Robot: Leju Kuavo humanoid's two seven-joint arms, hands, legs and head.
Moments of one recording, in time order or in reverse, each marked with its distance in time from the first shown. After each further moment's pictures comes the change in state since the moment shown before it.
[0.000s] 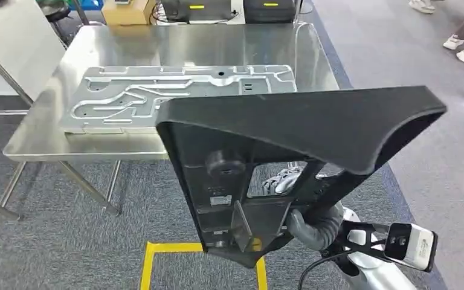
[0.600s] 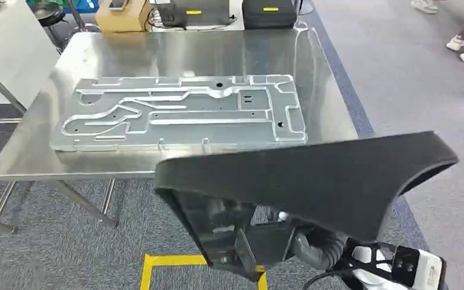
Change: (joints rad) left arm 0.011 -0.010 0.005 0.000 0.000 -0.007 -0.024; right arm 0.104 0.007 -0.040 -0.048 0.082 0.069 -0.028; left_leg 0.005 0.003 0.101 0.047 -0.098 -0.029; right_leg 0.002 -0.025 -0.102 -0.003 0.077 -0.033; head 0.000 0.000
